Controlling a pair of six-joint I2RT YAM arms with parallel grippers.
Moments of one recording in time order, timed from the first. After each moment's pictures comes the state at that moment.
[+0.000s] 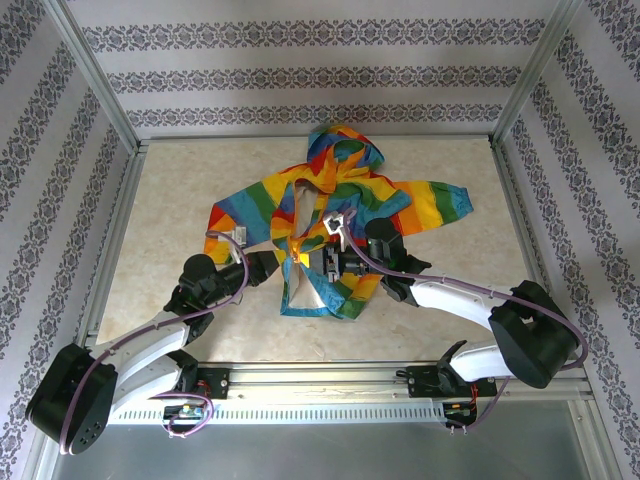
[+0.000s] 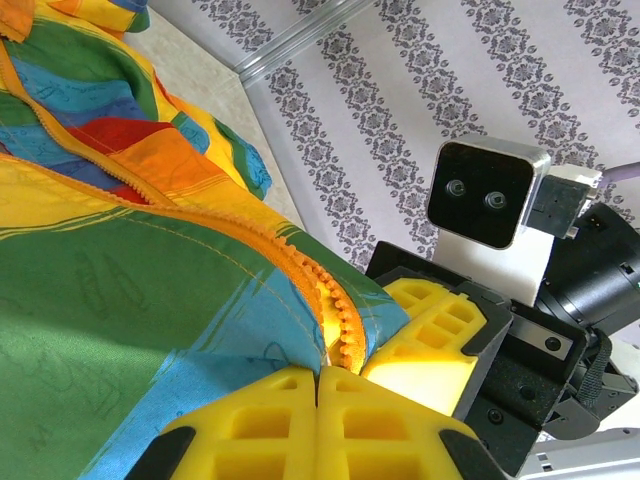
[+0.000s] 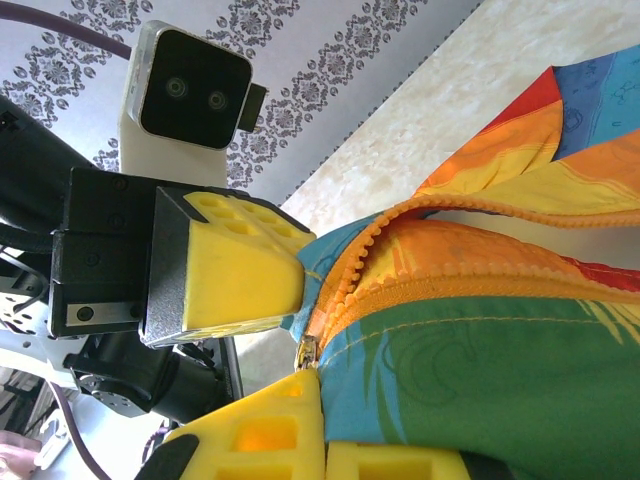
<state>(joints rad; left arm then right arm) -0.45 1.00 0.24 0.72 0.51 -0.99 0.70 1.36 0.63 0.47 -0.66 0.56</state>
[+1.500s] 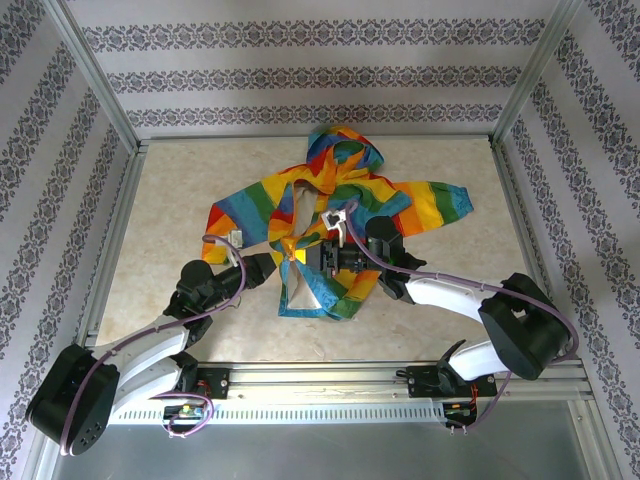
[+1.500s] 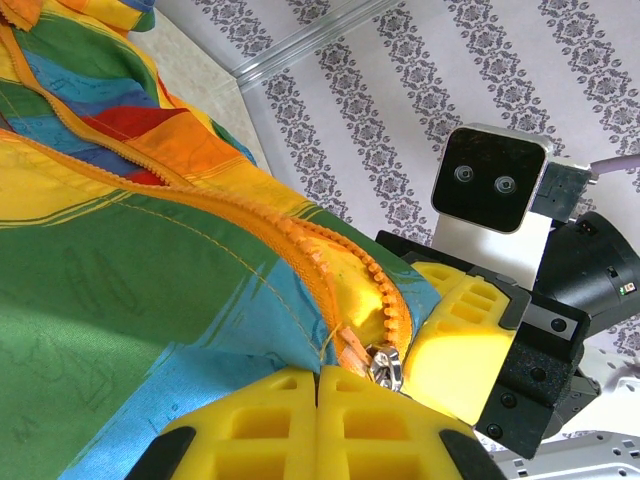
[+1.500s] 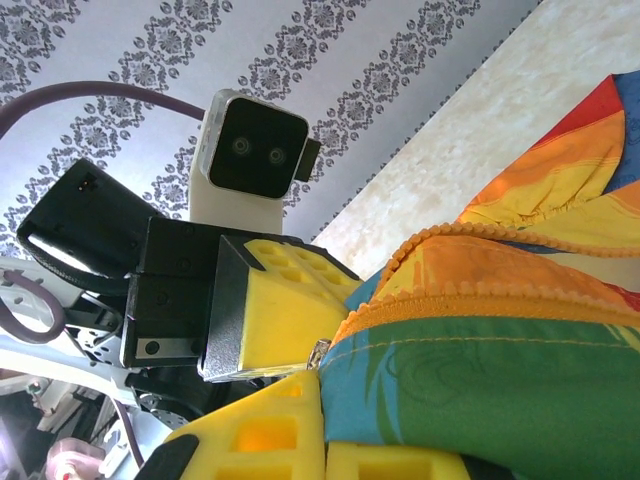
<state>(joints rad) -0.44 1.00 0.19 0.79 0.50 -1.06 0.68 1.42 0.64 0.63 -0.73 0.68</state>
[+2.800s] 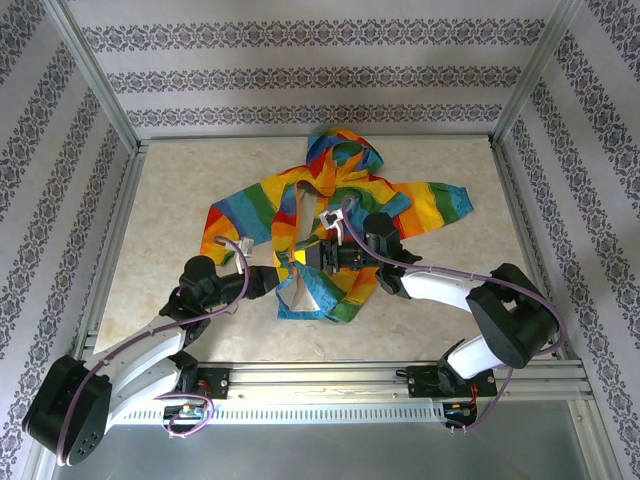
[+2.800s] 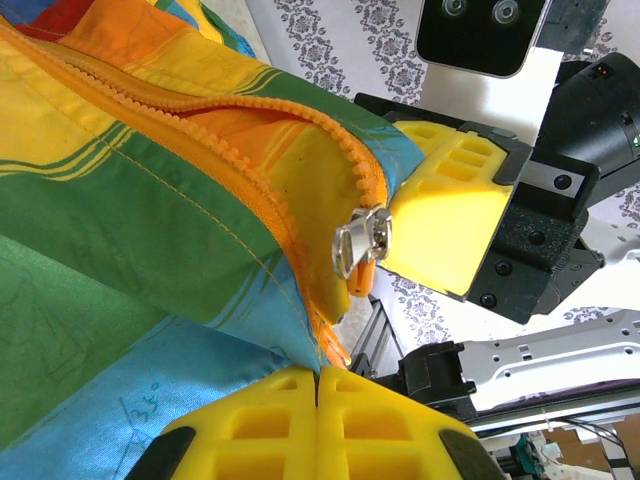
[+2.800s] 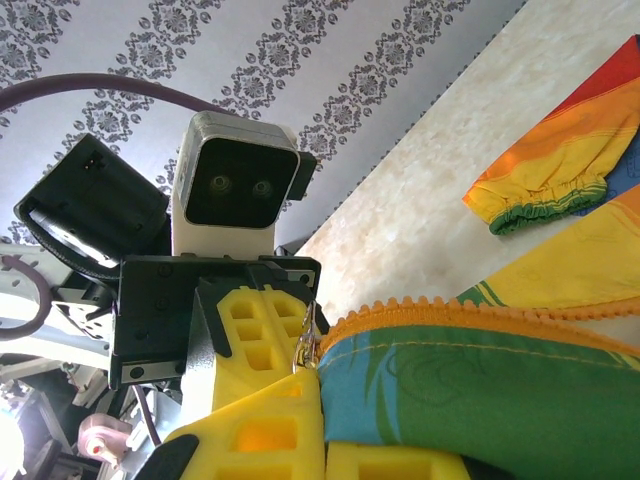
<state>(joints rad) -0.44 0.93 0.22 0.54 0.69 -0.94 0.65 1.50 0.66 0.66 -0.83 0.70</state>
